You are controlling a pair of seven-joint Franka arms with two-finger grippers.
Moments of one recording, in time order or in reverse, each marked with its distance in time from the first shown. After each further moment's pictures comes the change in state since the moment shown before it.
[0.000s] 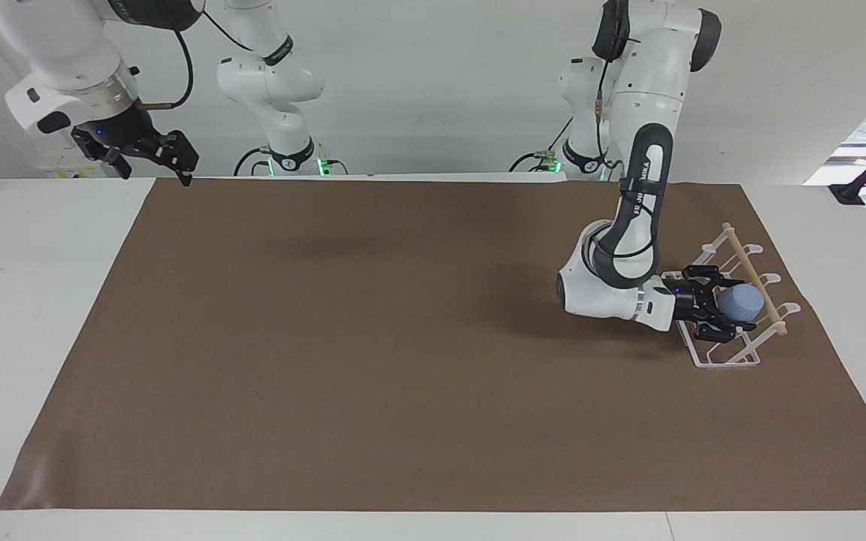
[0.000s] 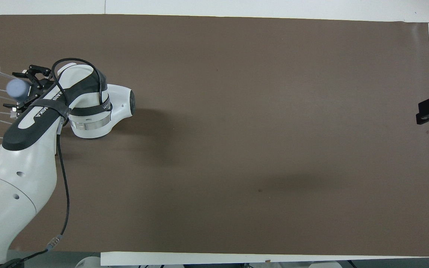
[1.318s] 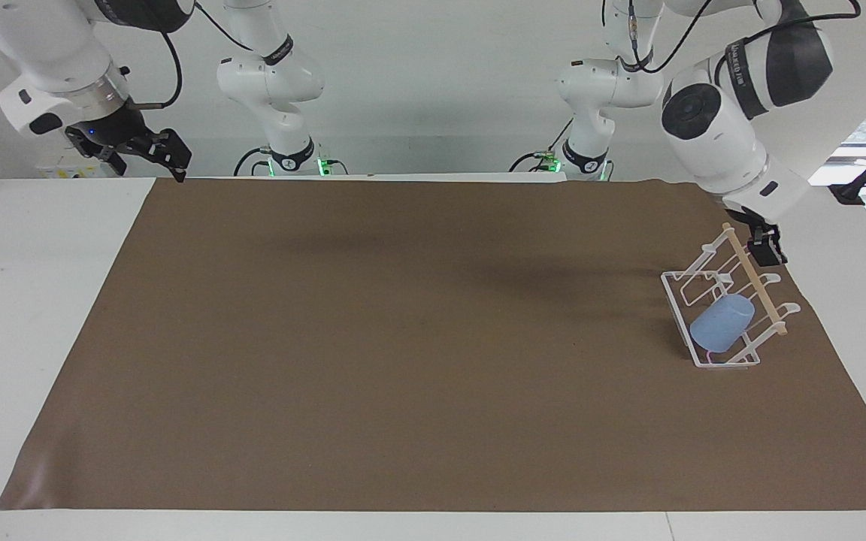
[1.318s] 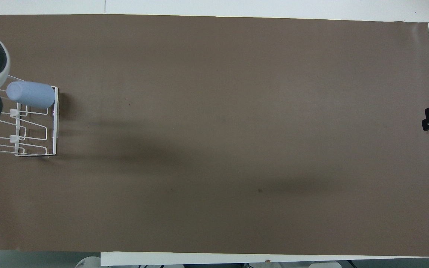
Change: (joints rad) left arm 0.129 -0.491 0.004 0.082 -0.751 0.287 1.029; right arm 0.001 -0.009 -0.025 -0.015 0.001 -0.024 -0.019
